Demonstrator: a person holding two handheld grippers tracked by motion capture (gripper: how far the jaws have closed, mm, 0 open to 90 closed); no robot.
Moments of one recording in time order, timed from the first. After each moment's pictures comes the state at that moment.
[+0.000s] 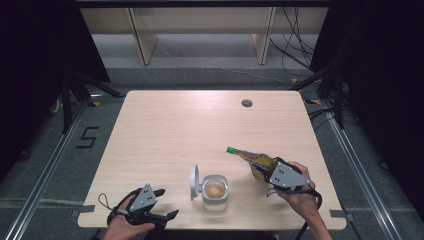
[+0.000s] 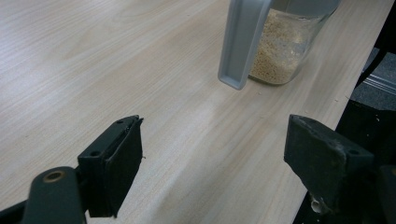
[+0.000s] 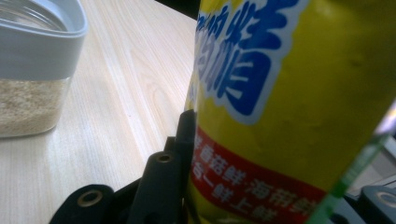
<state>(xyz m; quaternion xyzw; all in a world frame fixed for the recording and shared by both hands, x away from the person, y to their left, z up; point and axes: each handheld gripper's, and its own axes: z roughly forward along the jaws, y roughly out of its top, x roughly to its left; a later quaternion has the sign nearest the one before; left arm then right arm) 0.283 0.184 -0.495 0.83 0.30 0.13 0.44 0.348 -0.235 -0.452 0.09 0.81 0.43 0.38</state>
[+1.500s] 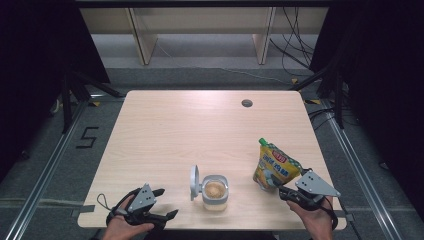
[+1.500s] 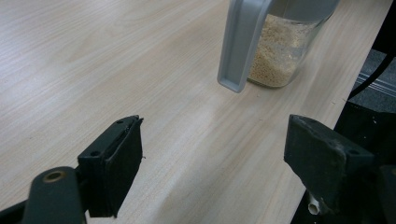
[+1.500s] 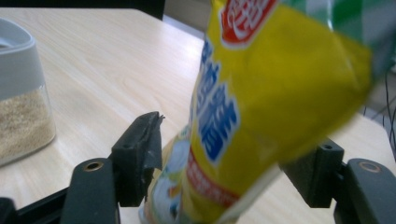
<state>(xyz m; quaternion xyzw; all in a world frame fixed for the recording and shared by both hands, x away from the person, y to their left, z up) 0.281 0.186 -0.492 0.83 0.30 0.14 0.44 0.305 -0.276 -0.461 0.32 0.75 0.46 0.35</state>
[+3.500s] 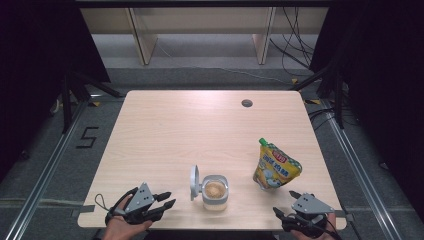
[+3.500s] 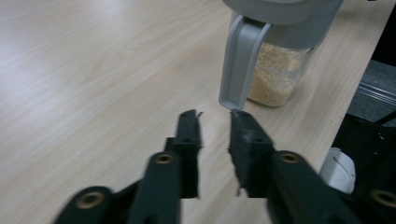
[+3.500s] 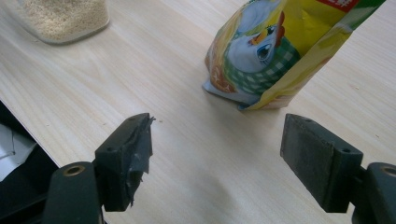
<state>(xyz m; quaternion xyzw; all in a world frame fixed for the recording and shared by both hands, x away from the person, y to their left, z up) 0.278 0.186 -0.481 0.82 0.29 0.16 0.46 0.258 -0.278 -0.481 0.35 0.83 0.35 0.26</state>
